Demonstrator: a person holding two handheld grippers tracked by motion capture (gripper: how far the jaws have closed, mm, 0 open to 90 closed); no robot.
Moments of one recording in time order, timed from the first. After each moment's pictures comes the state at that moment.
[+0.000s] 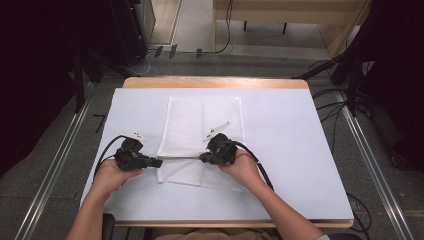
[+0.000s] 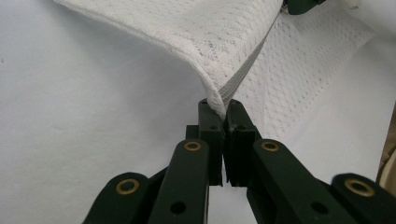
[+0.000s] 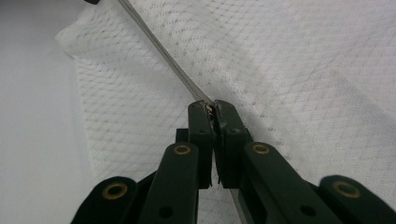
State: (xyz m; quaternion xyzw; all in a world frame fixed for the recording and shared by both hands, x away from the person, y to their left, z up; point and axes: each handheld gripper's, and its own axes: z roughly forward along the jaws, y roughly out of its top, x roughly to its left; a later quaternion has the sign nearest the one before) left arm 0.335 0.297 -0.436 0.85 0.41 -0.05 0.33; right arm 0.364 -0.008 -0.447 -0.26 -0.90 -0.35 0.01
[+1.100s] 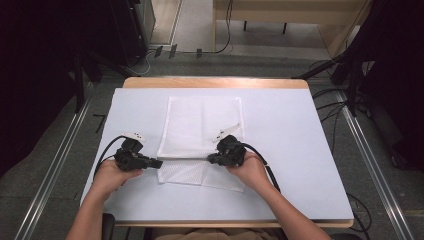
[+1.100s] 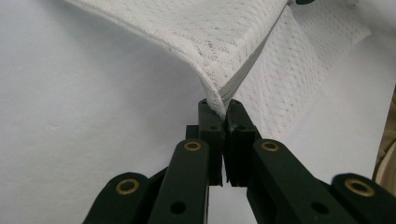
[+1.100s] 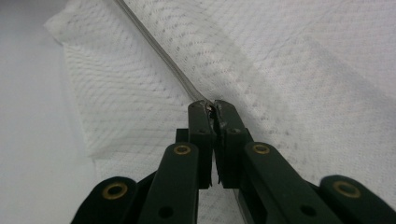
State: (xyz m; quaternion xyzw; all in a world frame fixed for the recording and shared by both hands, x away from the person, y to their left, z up) left arm 0.335 0.298 -0.437 0.85 0.41 -0.06 0.33; right arm 0.362 -0.032 -0.453 -0.27 -0.90 -0.35 0.01
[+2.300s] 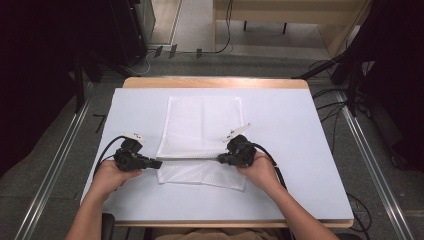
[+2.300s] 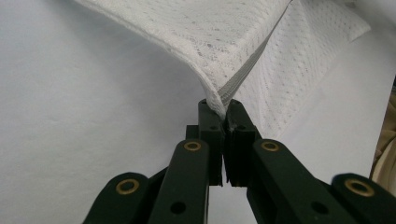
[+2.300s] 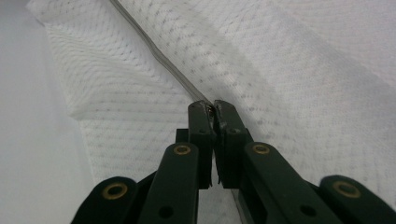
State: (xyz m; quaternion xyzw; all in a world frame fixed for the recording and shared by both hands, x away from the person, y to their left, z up) left arm 0.335 0.300 -0.439 0.85 0.41 -0.07 0.33; right arm 0.362 -0.062 -0.452 -0.29 -0.89 -0.34 0.01
